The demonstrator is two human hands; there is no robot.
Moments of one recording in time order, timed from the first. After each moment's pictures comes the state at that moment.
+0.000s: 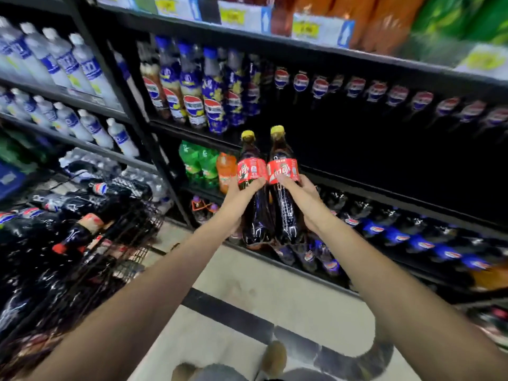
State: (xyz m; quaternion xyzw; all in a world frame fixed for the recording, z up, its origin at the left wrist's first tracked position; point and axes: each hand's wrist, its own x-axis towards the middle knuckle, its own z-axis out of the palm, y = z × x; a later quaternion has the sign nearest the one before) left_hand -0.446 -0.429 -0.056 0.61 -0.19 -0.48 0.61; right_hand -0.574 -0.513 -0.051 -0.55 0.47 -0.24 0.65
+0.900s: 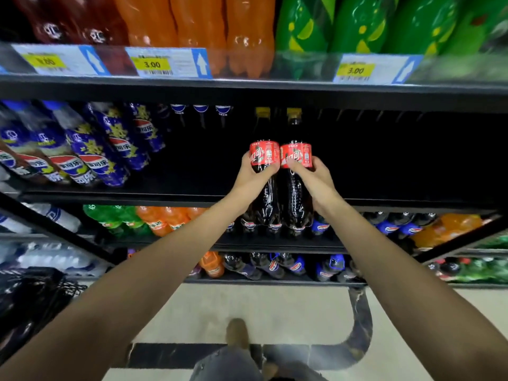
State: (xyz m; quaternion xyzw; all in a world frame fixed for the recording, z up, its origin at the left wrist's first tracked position) left_hand -0.545 -0.638 -0.035 0.62 -0.42 -0.48 0.46; right_hand -0.695 -0.661 -0.029 -0.50 0.54 -0.38 0.56
